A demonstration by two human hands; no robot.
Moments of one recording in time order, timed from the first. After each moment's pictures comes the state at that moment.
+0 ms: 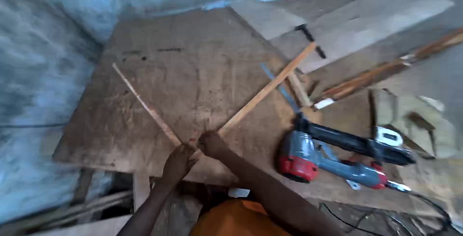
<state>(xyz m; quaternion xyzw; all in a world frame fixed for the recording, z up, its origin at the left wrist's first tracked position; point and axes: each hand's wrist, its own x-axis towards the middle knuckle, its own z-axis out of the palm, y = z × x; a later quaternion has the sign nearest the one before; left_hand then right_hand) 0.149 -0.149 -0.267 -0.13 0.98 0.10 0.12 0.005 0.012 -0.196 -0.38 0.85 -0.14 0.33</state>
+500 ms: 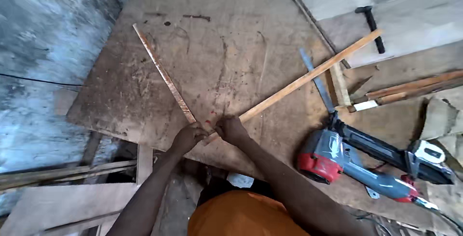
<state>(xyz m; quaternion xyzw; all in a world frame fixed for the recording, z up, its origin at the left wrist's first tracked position) 0.135 -0.176 -0.220 -0.05 0.94 0.31 0.11 0.003 0.016 -0.259 -0.46 0.84 -0.25 0.15</state>
